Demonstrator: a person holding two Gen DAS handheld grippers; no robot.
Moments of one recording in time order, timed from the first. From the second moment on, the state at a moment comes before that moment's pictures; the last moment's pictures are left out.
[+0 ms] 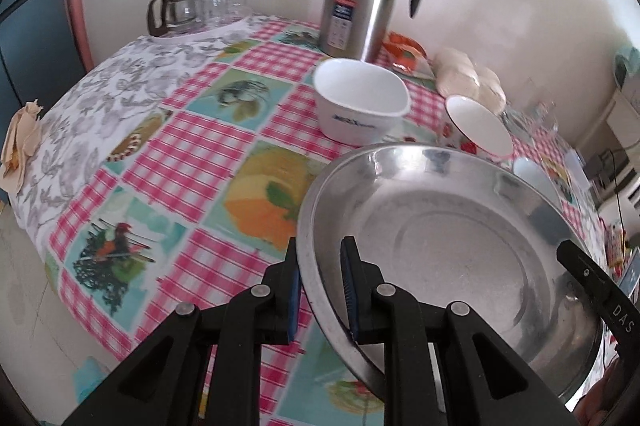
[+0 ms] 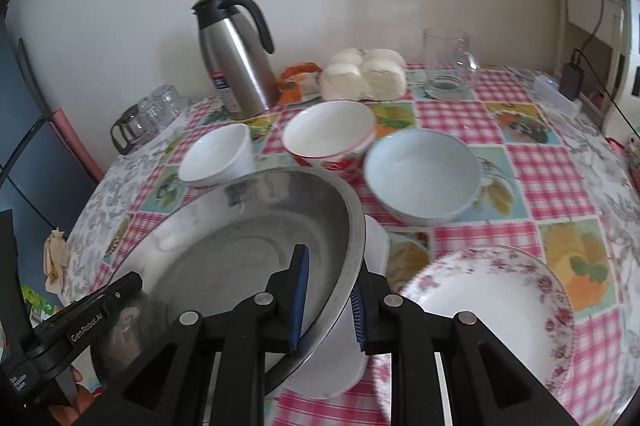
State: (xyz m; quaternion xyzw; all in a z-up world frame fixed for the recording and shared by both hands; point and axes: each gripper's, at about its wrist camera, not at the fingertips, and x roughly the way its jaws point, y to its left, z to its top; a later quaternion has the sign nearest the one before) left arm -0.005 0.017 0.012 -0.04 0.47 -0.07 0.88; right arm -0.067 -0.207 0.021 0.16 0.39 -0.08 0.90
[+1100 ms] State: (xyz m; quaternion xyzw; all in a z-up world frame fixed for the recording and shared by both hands) left arm 0.000 -0.017 -0.023 0.04 0.53 -0.11 0.84; right arm -0.060 -0.227 -0.037 0.16 0.48 -0.12 0.85
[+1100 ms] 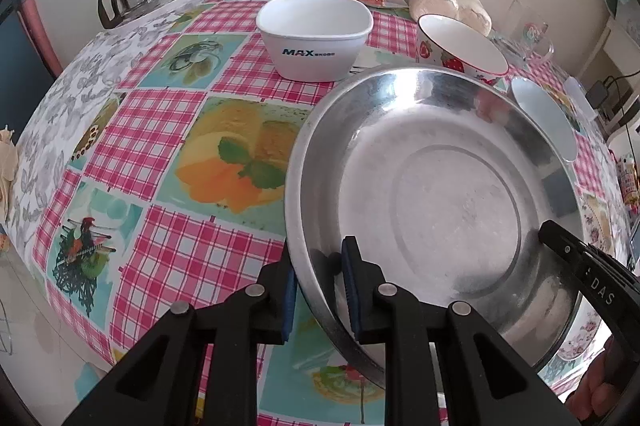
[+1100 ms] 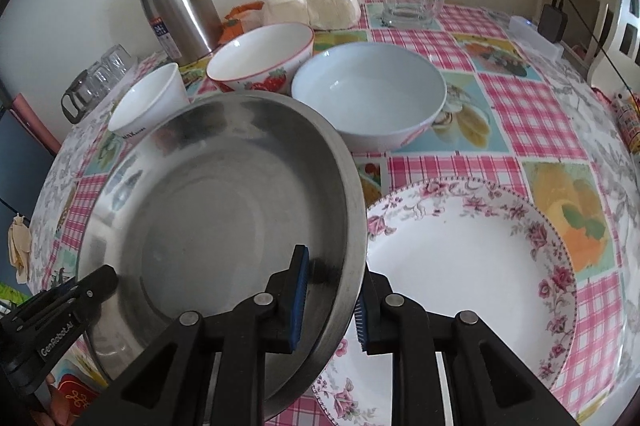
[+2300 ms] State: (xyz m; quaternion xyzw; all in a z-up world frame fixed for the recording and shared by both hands) left arm 0.003 -0.011 -0.014 0.03 0.52 -0.10 0.85; right arm -0.062 -0.236 -0.031 0.20 0.47 -0.12 0.85
